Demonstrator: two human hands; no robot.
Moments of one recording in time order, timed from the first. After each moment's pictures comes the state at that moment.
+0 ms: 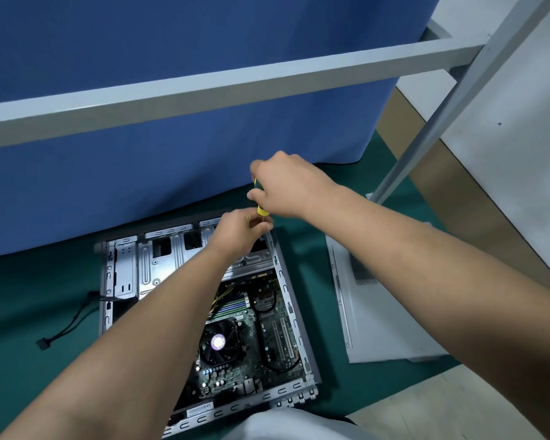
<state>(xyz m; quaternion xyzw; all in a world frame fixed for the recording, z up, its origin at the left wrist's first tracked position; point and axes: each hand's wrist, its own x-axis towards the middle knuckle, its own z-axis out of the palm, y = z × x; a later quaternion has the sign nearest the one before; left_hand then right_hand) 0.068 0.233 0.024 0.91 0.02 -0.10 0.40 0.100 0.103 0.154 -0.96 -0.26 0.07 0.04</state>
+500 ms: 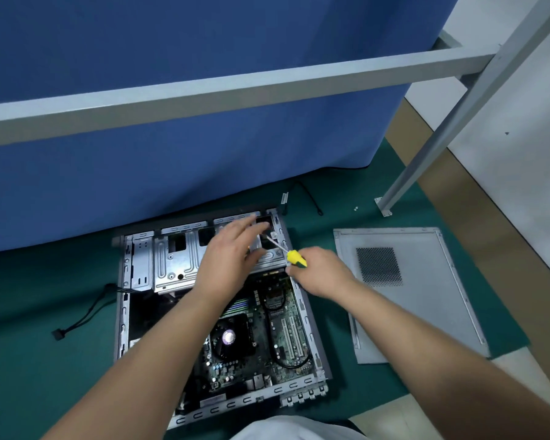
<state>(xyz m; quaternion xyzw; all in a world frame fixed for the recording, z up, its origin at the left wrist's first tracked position) -0.006 0.266 0.013 0.95 -0.10 0.08 0.29 0.010 0.060 0.033 -0.94 -0.03 0.24 0.24</state>
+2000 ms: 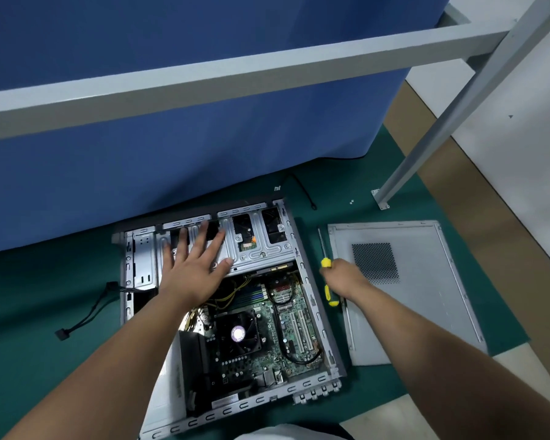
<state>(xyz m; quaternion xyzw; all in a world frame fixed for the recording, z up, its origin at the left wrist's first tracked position) 0.008 0.313 -0.051 0.97 0.03 -0.18 0.13 0.042 -0.020 -0.070 -0.89 0.15 0.33 0.27</state>
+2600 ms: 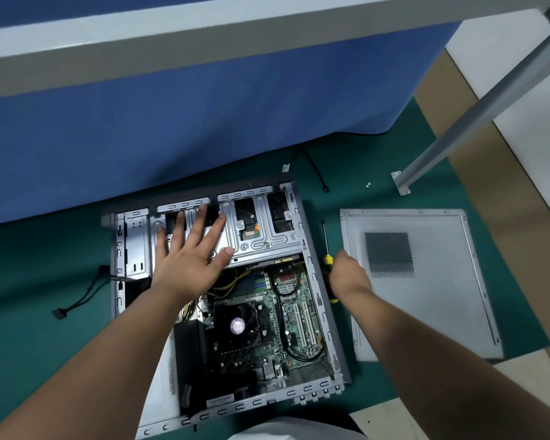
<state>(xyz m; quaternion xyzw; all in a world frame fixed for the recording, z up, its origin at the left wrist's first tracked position) 0.007 0.311 -0.058 0.98 0.04 -0.16 0.13 0.042 -0.008 -0.118 -0.94 0.15 0.29 0.12</state>
